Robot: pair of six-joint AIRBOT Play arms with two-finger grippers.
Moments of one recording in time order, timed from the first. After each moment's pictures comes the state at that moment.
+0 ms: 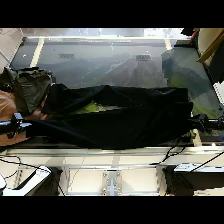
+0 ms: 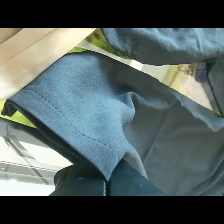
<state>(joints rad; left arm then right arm) 0.92 -1.07 0.79 0.89 -1.46 -1.11 -0.98 -1.51 0.94 -0.88 1.30 0.87</state>
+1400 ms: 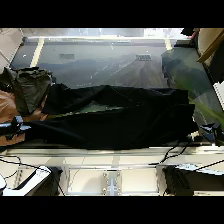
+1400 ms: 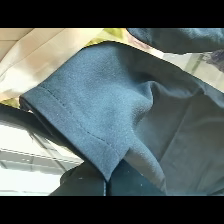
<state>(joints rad) 0.92 -1.06 0.79 0.96 -1.46 -1.07 -1.25 -1.39 0.82 -0.84 1.29 0.87</state>
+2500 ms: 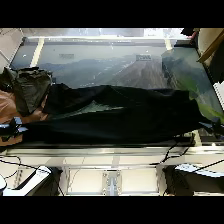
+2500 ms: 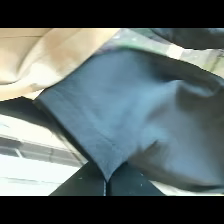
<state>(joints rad) 0.92 -1.06 0.82 1.05 -1.46 -1.08 -1.21 -1.32 0.87 -0.78 1.39 0.83</state>
